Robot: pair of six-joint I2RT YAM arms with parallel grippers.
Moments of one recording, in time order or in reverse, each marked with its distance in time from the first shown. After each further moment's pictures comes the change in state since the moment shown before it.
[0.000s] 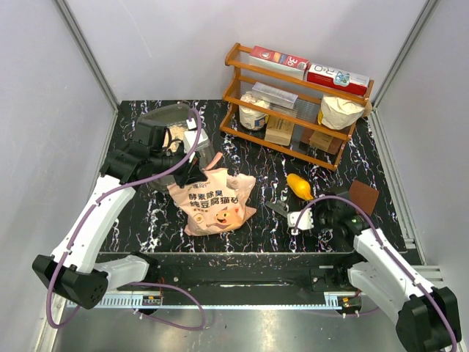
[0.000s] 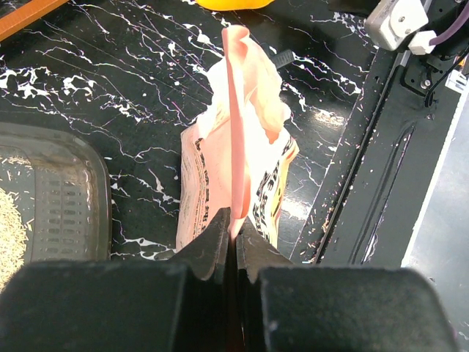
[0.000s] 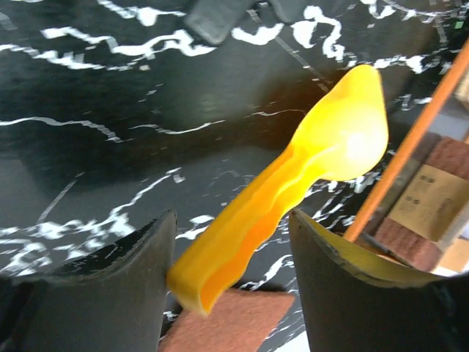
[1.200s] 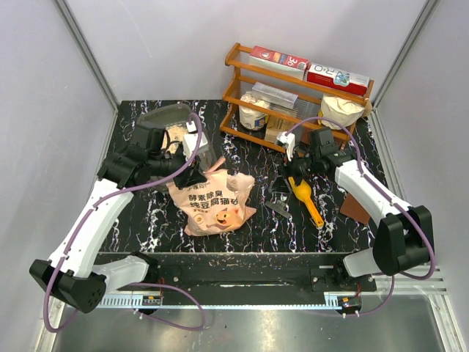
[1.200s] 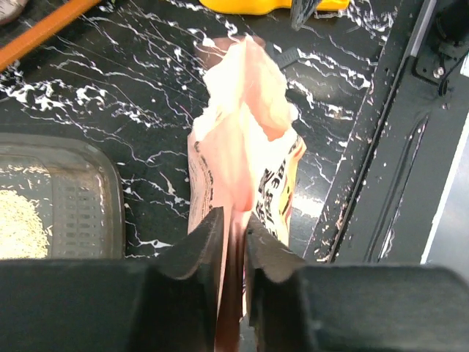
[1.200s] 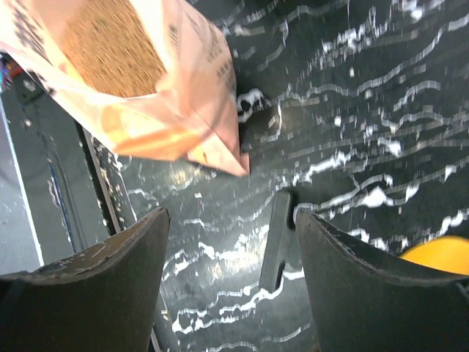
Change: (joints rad) left arm -0.010 -0.027 -0.015 -0.006 -0.013 0.056; right arm 0.001 0.600 0.669 -0.142 -0.583 1.057
